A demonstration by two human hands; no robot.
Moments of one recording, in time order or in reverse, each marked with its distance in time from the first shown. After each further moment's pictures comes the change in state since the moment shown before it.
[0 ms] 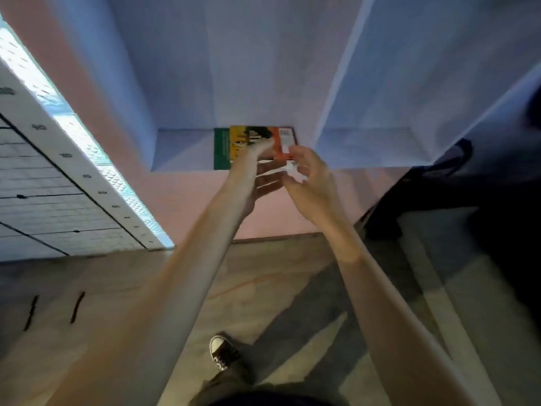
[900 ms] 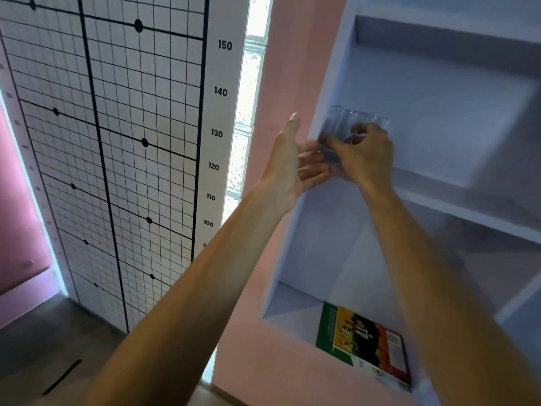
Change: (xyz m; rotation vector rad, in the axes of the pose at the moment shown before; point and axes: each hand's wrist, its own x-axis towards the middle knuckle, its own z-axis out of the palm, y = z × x) left_hand -0.102 0.301 -0.121 -0.317 0.126 0.639; right_hand 0.180 -0.360 0.075 -0.027 0.253 -0.581
